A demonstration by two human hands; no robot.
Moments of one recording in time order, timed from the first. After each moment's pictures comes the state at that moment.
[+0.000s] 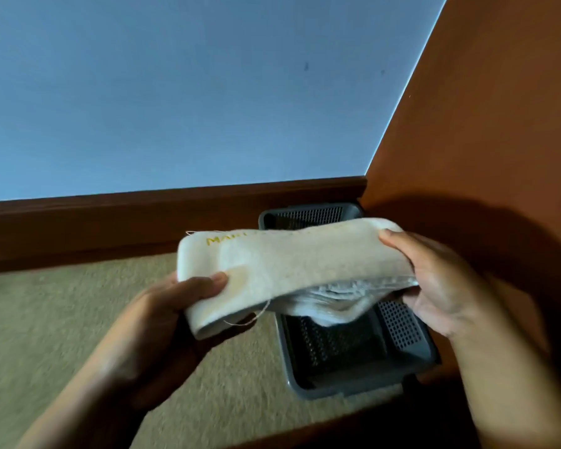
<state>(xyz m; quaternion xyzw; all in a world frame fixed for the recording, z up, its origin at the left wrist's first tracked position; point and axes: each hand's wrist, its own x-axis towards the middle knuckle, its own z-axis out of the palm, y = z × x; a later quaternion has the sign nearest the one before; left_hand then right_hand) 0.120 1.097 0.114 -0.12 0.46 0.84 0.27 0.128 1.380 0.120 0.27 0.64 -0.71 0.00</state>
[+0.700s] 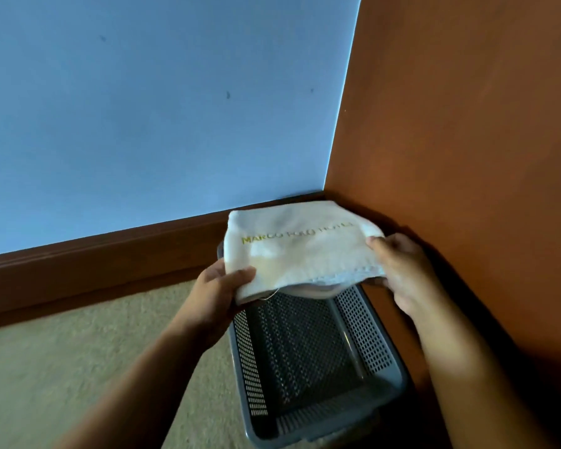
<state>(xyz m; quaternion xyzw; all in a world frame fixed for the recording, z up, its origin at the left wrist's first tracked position) 0.018 1.244 0.036 -0.06 0.55 0.79 0.27 0.066 1.516 0.041 0.33 0.71 -0.61 -0.13</state>
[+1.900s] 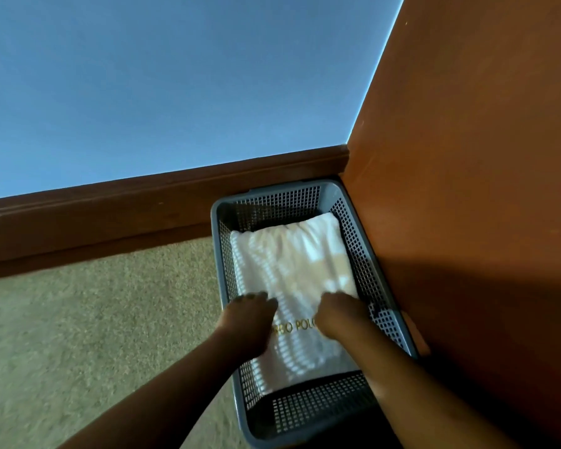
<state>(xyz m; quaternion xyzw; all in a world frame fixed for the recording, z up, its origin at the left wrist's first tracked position) -0.001 1.270 -0.128 0.34 0.91 -0.02 0.23 0.030 1.456 -0.127 0.16 0.92 -0.04 0.35</state>
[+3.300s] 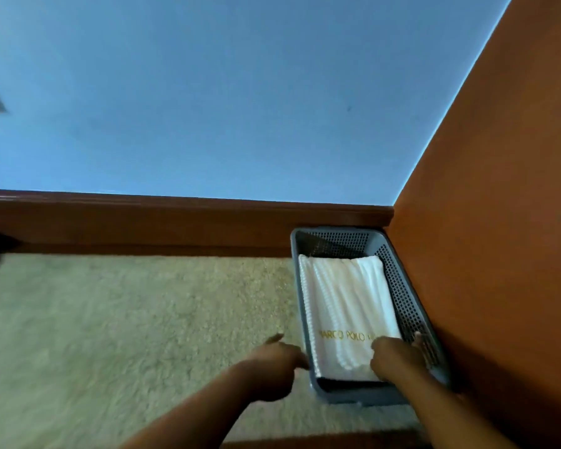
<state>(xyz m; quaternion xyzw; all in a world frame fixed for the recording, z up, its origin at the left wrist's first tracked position) 0.128 1.135 -0.062 0.33 0.88 0.17 0.31 0.143 1.400 -0.071 0.18 0.93 0.04 0.31</state>
